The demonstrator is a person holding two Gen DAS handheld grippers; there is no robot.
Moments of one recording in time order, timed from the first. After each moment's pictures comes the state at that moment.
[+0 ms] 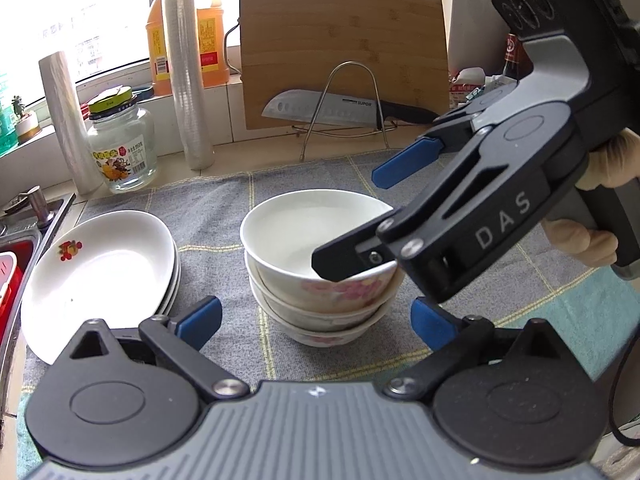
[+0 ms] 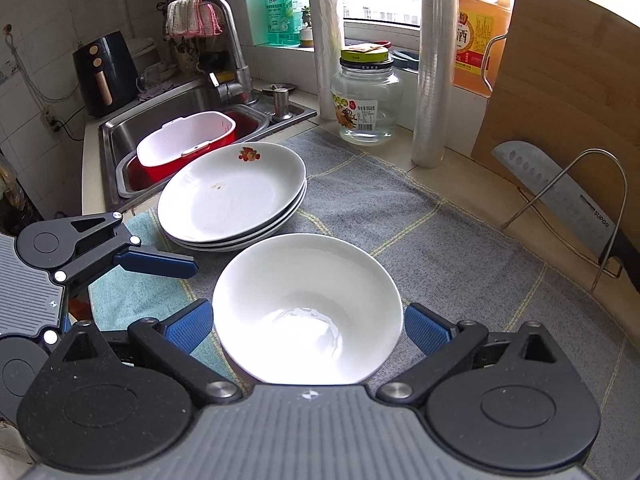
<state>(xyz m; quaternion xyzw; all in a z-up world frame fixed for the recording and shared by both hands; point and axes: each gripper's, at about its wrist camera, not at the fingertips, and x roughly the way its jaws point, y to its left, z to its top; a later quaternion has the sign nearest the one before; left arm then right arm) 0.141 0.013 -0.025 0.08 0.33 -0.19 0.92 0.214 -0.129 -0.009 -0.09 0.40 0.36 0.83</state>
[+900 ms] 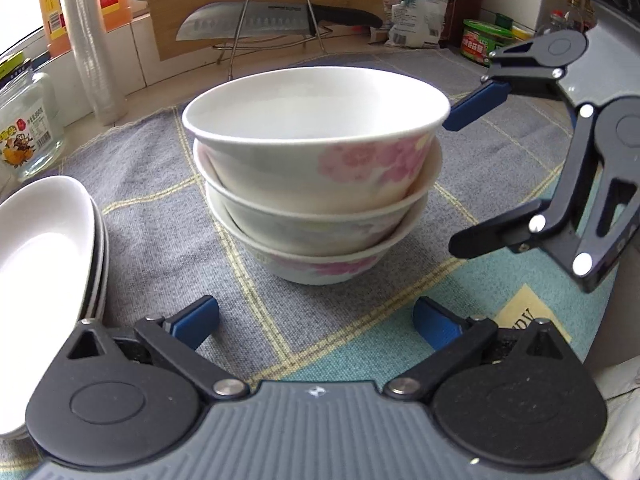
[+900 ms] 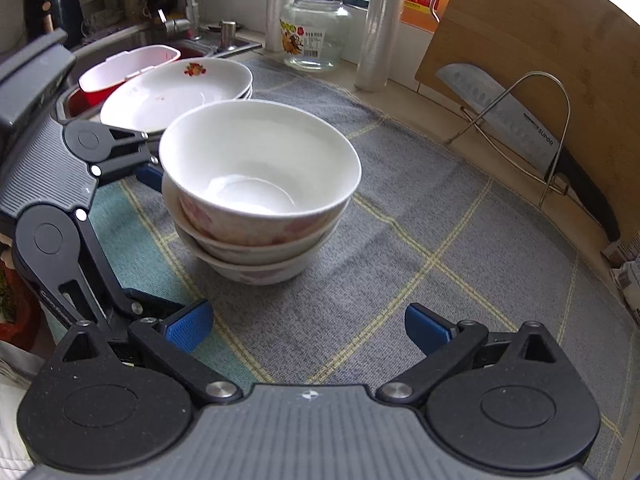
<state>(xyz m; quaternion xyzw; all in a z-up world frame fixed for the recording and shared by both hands) 0.187 0.024 -0.092 0.17 0.39 -0.32 0.85 0.170 -0.145 -0.064 -0.17 0.44 0.26 0.84</state>
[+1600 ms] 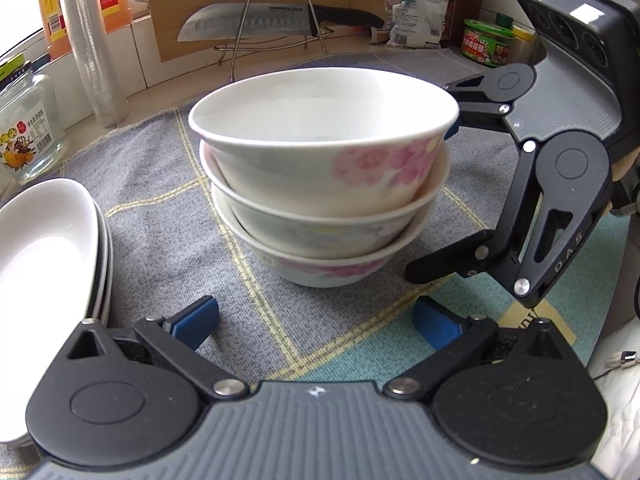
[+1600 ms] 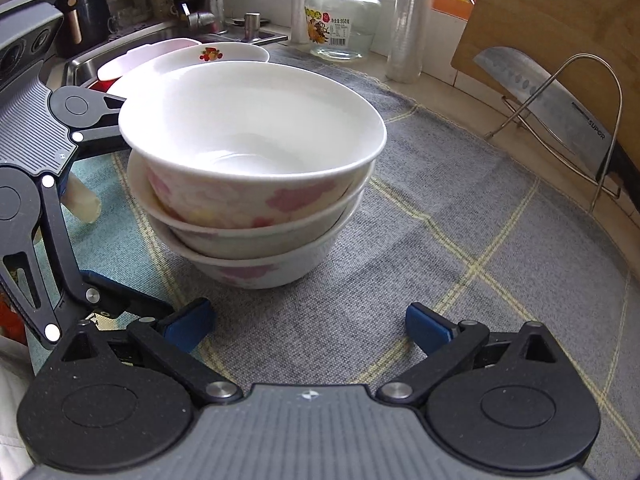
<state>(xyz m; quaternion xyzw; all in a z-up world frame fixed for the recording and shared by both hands) 0.192 0.026 -0.092 0.17 0.39 -0.32 0.85 0.193 -0.150 -0.102 -0.16 0.42 0.32 0.83</state>
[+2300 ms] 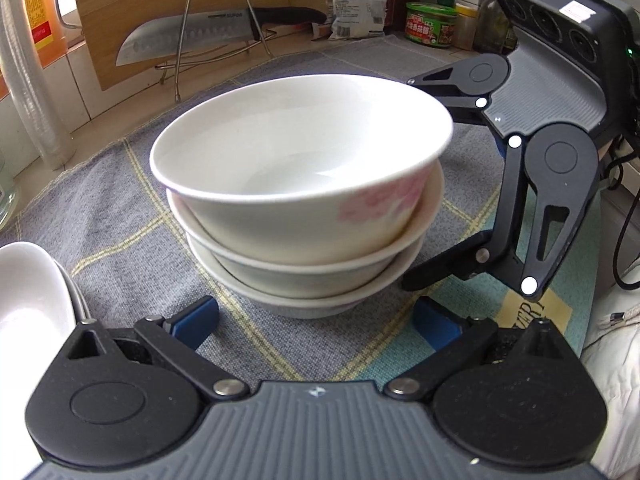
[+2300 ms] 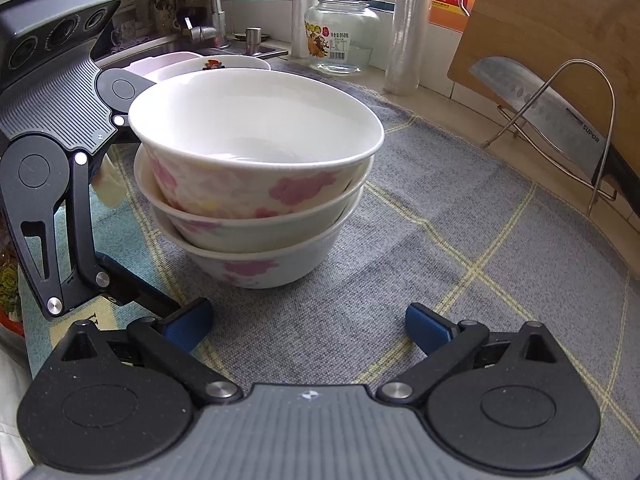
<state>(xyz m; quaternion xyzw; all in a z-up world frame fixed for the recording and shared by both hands) 0.212 0.023 -0.094 0.21 0.37 -0.41 0.81 0.187 -0.153 -0.103 -0.15 0.40 0.32 0.84</state>
